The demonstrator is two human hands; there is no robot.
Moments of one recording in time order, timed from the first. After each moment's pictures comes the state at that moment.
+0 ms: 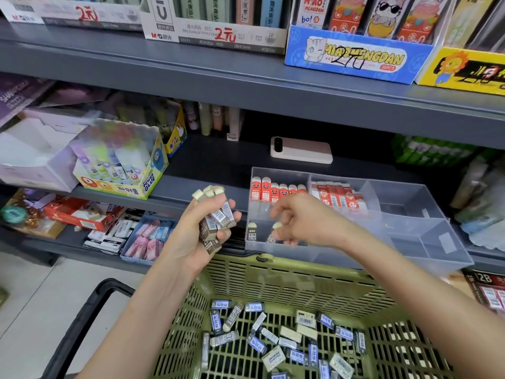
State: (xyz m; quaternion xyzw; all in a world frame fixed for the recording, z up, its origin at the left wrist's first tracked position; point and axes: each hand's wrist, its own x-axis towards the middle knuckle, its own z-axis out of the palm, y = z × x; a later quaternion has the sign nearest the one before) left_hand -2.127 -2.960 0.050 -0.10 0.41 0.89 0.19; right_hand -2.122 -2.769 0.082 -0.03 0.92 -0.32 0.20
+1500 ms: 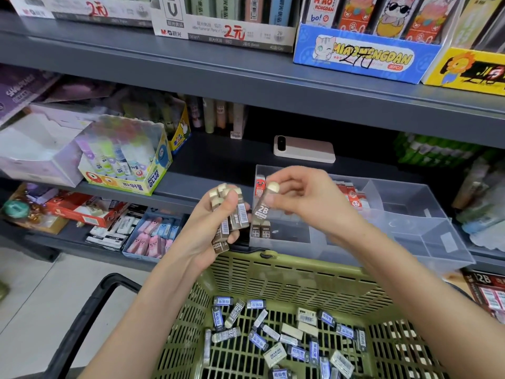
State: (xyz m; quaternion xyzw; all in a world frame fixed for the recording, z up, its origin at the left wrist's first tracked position) left_hand -2.124 -2.956 0.050 -0.05 0.50 0.84 0.19; right_hand -2.115 -2.785 0.103 -0.02 0.83 -0.56 0.03
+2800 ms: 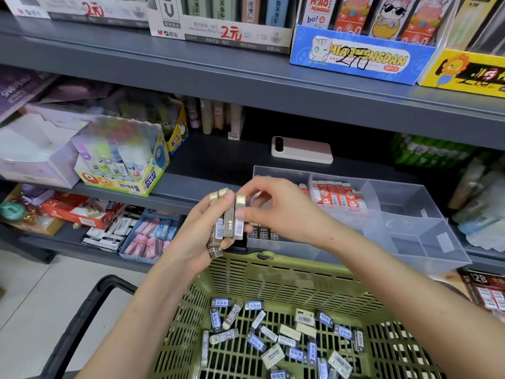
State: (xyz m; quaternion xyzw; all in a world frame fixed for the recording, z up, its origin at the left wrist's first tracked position) left_hand -2.124 -2.961 0.046 -0.03 0.52 0.83 0.21; right_hand -2.115 -2.810 0.105 -0.14 0.89 -0.43 0.06
